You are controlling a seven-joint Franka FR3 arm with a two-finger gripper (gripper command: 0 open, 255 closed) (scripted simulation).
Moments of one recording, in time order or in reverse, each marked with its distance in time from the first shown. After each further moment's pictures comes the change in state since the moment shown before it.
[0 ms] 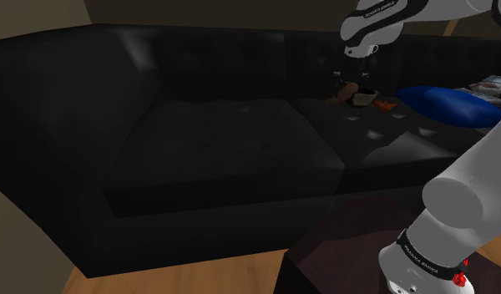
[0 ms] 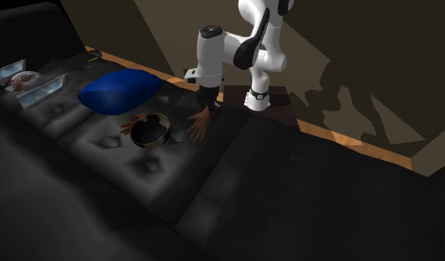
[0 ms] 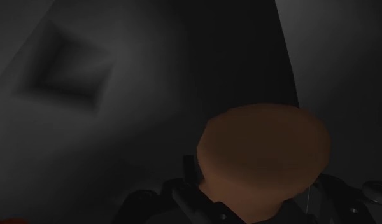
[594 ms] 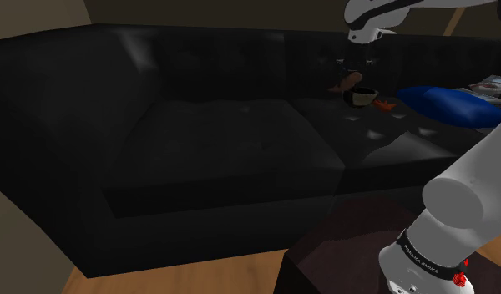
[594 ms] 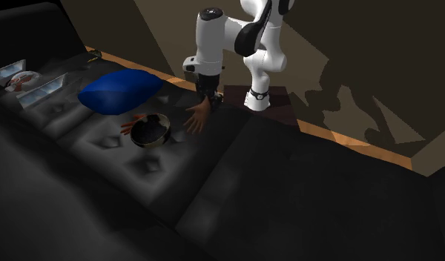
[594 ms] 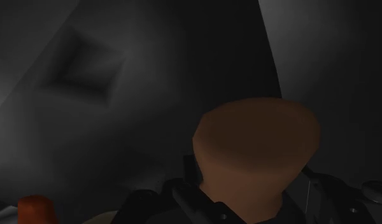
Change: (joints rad) arm 0.003 -0.019 0.004 0.098 0.001 -0.117 -0.002
